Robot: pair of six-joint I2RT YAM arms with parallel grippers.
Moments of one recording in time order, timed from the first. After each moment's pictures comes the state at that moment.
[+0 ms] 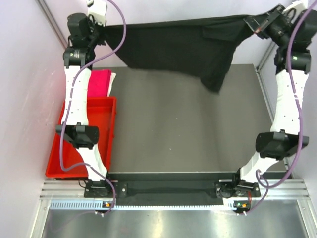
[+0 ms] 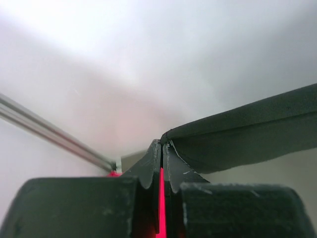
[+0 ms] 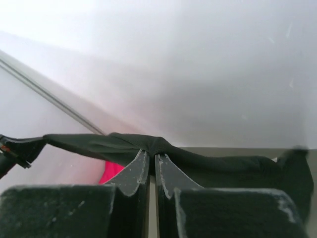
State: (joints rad) left arm -0.05 1.94 2.44 -0.62 0.06 0.31; right arm -0.17 1.74 2.19 -0.33 -0.58 0.68
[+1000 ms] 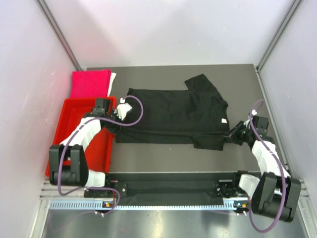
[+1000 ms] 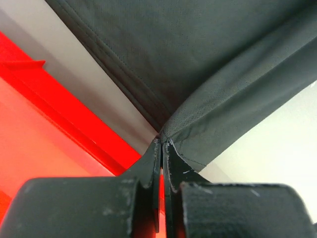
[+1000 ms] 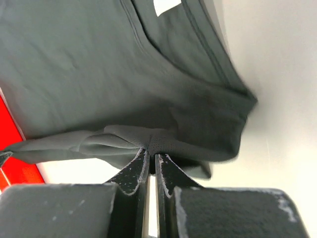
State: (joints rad) left arm -0.04 1.37 0.84 -0.53 0.31 0.65; right arm -0.26 1.01 0.49 -0.39 -0.45 0.52
